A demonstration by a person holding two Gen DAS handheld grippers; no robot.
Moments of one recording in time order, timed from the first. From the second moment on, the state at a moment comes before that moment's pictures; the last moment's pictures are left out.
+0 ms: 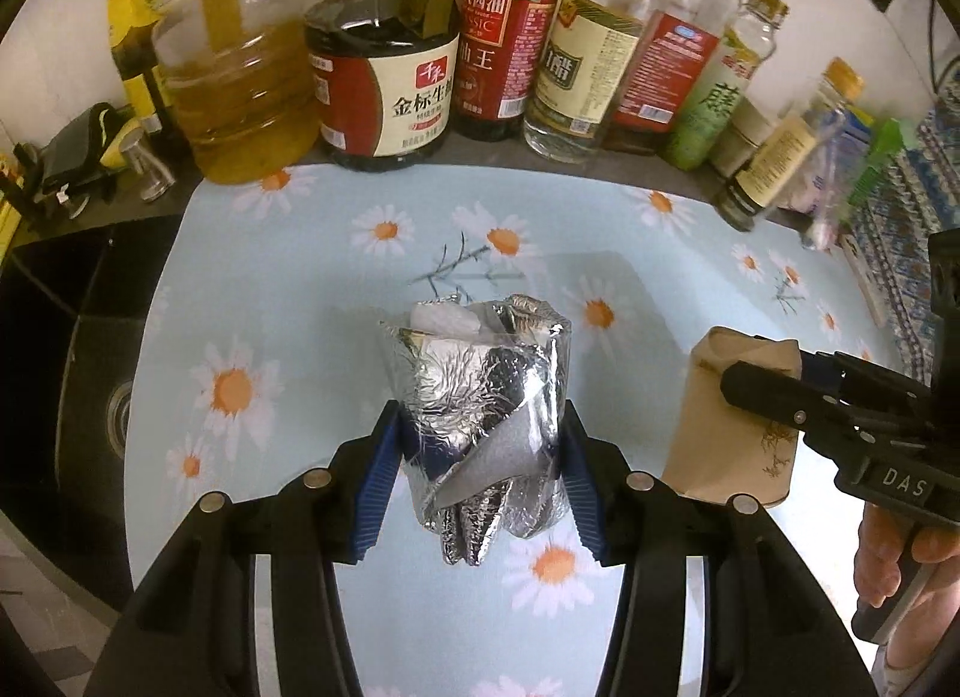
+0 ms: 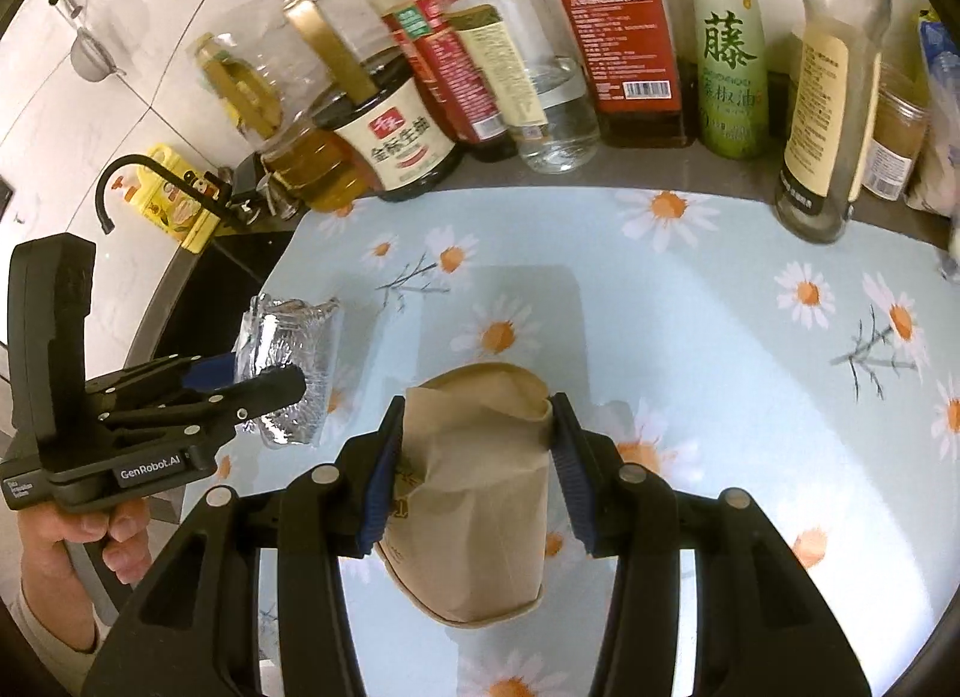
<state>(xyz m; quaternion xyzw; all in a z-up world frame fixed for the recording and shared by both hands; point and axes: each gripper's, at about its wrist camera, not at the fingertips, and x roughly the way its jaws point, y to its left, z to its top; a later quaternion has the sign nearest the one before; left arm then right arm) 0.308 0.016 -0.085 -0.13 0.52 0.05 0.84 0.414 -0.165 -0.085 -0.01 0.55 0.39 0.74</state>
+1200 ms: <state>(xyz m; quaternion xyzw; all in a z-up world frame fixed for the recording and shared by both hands) 0.092 0.001 -0.086 -0.13 0.50 -0.01 0.85 0.174 -0.164 -0.055 -0.03 0.54 0.38 0.75</state>
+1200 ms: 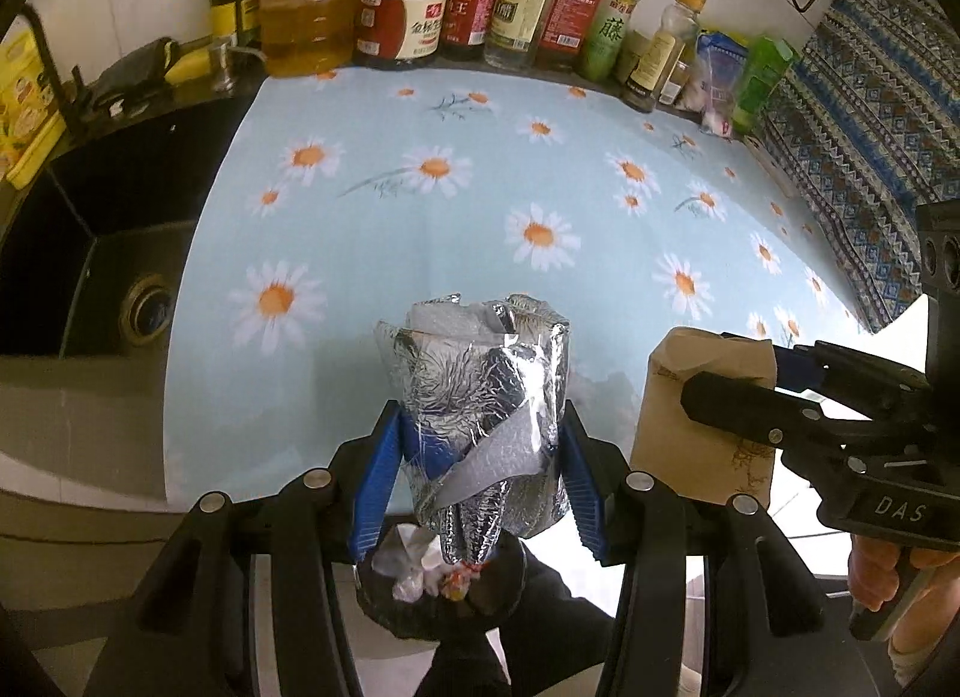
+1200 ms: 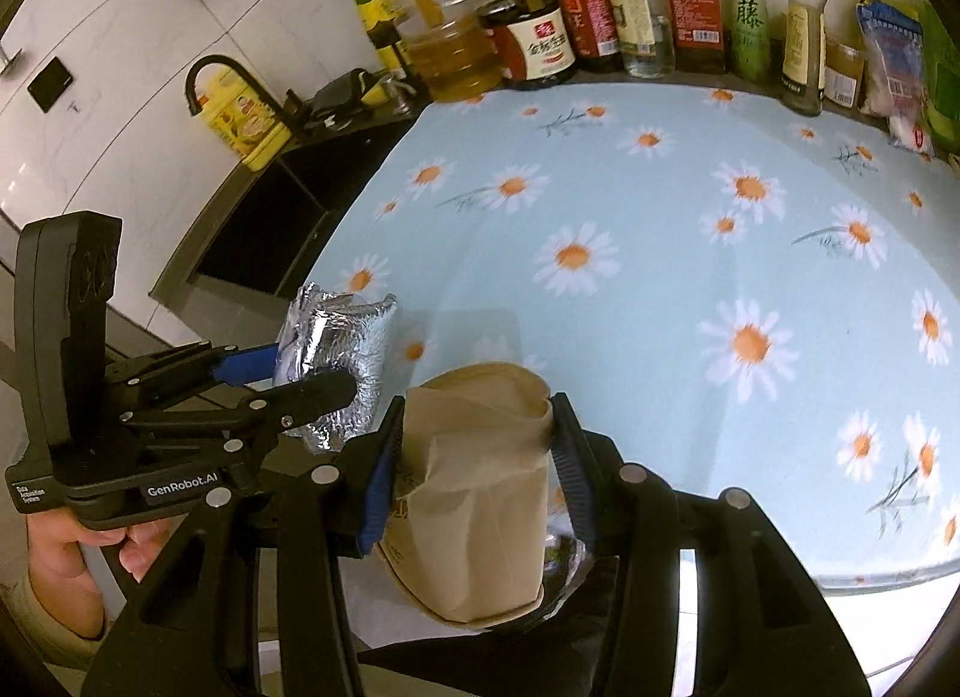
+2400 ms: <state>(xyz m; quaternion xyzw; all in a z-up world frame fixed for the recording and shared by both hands) -0.011 0.017 -0.243 -0.19 0.63 -0.02 0.75 0.079 -0.138 -0.200 -0.04 0.67 0.34 0.66</state>
